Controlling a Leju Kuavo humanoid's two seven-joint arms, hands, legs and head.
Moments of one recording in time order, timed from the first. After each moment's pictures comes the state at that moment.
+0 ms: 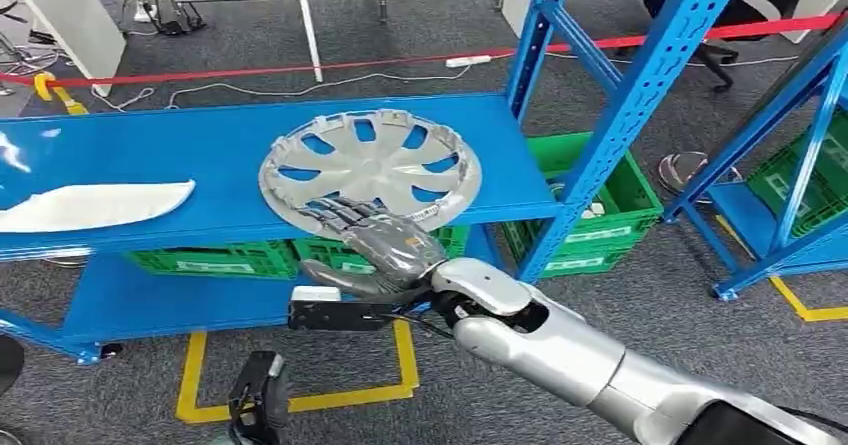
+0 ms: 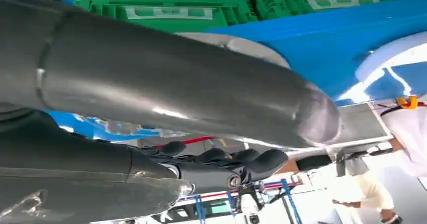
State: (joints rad) left arm -0.19 -0.09 -0.83 -0.47 0.69 0.33 -0.12; right arm -0.60 -0.03 0.96 -1.27 0.56 -0.11 0.08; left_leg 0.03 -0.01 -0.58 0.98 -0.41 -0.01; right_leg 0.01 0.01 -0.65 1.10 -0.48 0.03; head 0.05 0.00
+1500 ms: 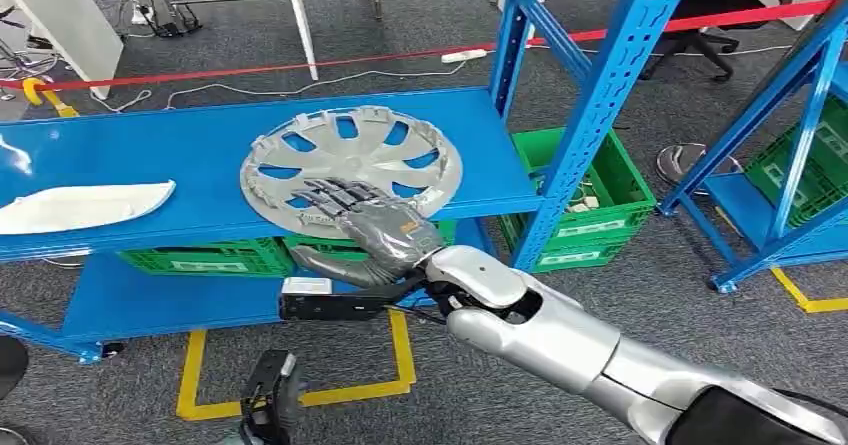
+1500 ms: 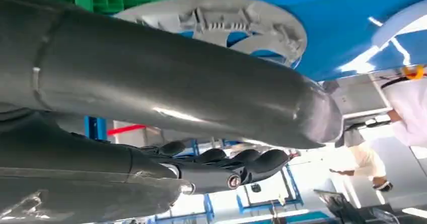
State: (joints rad) left arm -0.21 -0.10 -0.95 -0.46 0.78 0.32 -0.11; right arm -0.67 -0.01 0.99 -1.23 0.65 -0.19 0.09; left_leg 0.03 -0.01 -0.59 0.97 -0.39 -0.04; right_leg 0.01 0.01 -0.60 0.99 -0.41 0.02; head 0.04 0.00
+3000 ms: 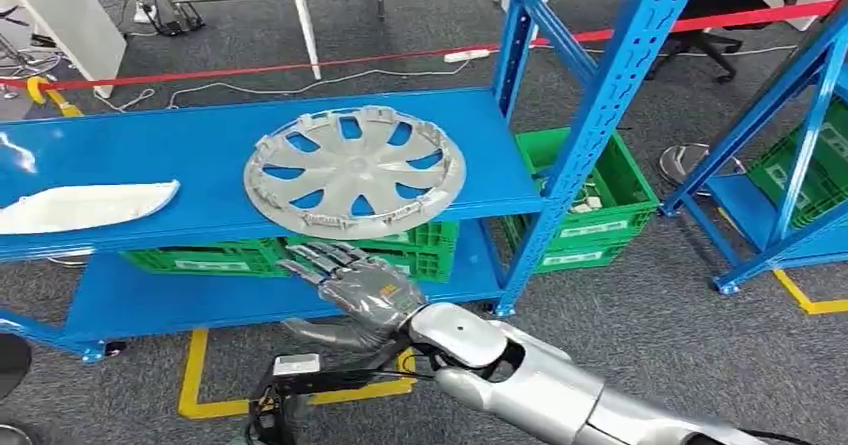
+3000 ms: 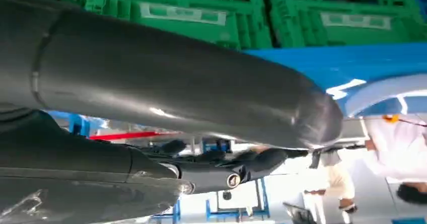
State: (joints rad) left arm -0.20 -0.10 -0.96 -0.46 0.76 0.28 -0.10; right arm -0.47 0.02 1.00 -1.22 0.88 -0.18 0.02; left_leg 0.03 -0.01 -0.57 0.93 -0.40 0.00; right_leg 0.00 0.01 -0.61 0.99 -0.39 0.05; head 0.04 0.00
